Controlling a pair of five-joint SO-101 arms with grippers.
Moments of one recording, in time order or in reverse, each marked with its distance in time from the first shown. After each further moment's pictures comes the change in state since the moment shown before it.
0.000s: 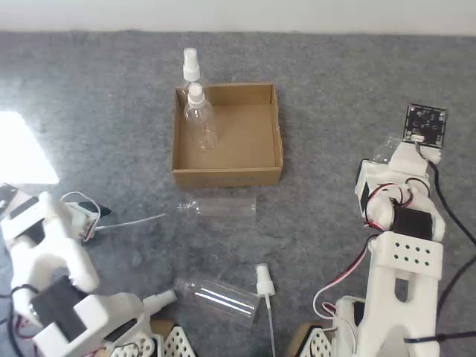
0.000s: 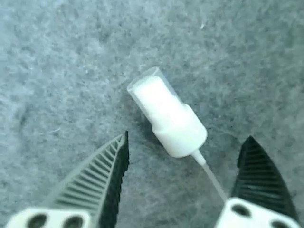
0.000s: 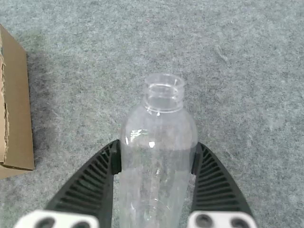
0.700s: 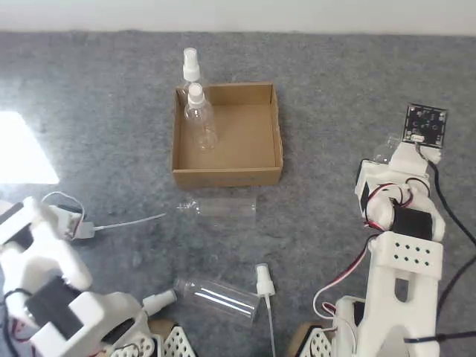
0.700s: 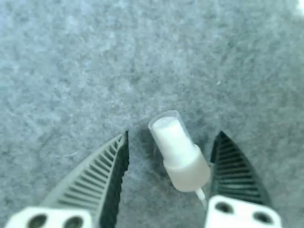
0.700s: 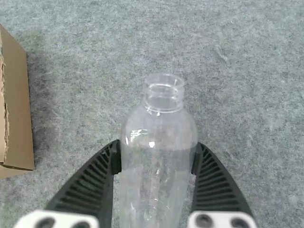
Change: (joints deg) left arm -5.1 1.1 -1.9 -4.7 3.5; right arm 0.0 0.0 0.0 0.0 0.0
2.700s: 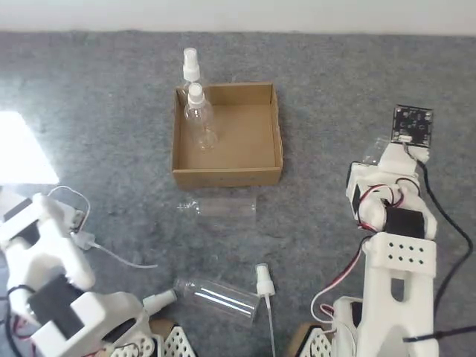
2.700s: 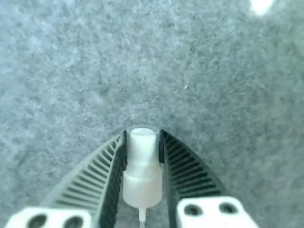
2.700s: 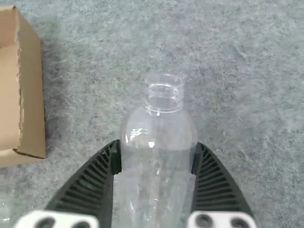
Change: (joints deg) left arm 3.1 0.1 0.7 -4.4 -1.4; right arm -3.7 -0.2 1.2 0.0 0.0
